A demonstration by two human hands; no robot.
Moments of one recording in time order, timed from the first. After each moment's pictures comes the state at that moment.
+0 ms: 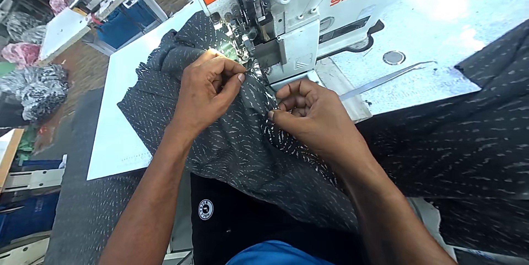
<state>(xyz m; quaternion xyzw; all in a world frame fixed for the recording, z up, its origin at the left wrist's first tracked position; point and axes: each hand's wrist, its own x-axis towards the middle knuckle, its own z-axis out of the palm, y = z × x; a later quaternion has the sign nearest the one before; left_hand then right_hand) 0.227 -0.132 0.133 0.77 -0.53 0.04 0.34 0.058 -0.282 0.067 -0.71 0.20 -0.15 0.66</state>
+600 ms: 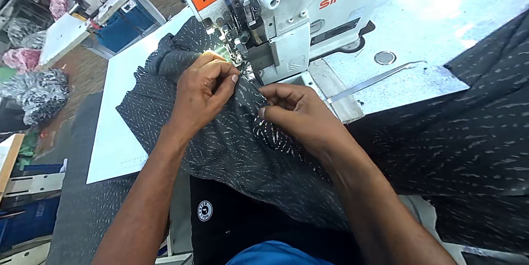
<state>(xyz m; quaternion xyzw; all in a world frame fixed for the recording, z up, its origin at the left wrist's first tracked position) 0.233 -0.133 0.131 0.77 -0.56 0.05 0.31 0.073 -0.286 0.061 -0.62 0.05 -0.15 0.77</state>
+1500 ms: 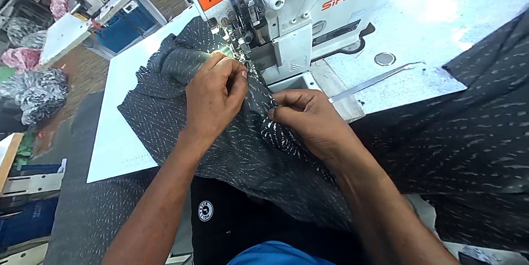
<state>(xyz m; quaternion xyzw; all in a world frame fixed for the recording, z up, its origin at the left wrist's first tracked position) 0.204 -0.146 0.129 0.82 -0.48 0.14 0.26 0.062 -0.284 0.060 -0.57 0.10 -0.14 0.80</state>
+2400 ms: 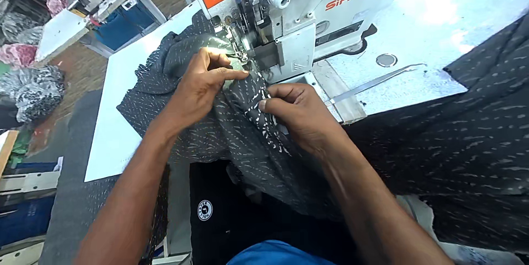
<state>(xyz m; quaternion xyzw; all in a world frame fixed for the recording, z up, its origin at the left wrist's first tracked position) 0.255 -0.115 0.136 0.74 -0.61 -0.03 0.28 0.081 -0.275 0.065 -0.54 0.08 -0.15 0.82</state>
